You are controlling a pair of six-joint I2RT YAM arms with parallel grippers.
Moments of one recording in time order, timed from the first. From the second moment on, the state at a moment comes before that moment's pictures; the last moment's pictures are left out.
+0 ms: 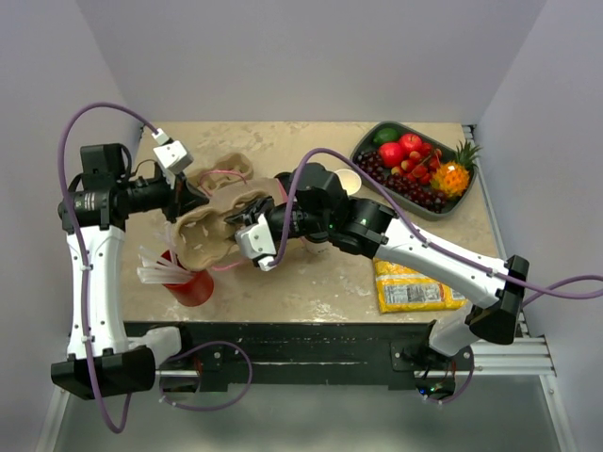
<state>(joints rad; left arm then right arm) 0.16 1.14 1.44 -1.11 0.98 0.67 1.08 1.51 1.58 -0.31 -0.53 -0.99</state>
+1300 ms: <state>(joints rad) 0.16 0.95 1.23 -1.00 0.98 0.50 1.25 1.67 1.81 -0.80 -0.05 -0.96</state>
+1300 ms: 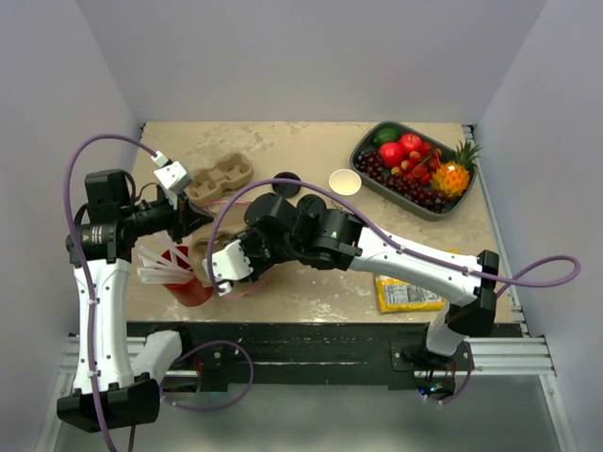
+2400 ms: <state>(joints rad) 0.16 0.98 1.21 -1.01 1.06 0.46 1.25 1.69 1.80 -0.86 0.06 -0.97</state>
